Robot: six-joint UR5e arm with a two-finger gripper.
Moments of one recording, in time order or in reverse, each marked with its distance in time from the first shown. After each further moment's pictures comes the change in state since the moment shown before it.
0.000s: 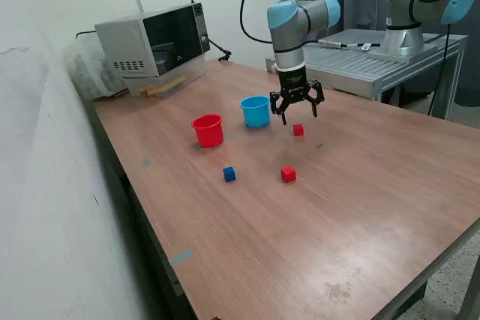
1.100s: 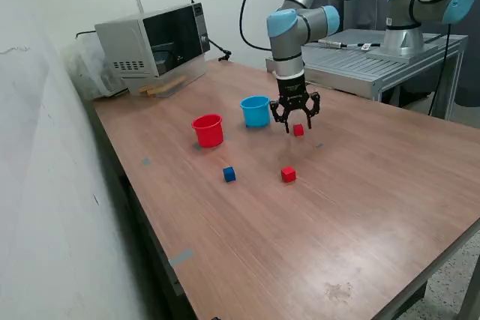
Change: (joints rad) arm 0.008 0.050 -0.021 -0.044 -0.001 0.102
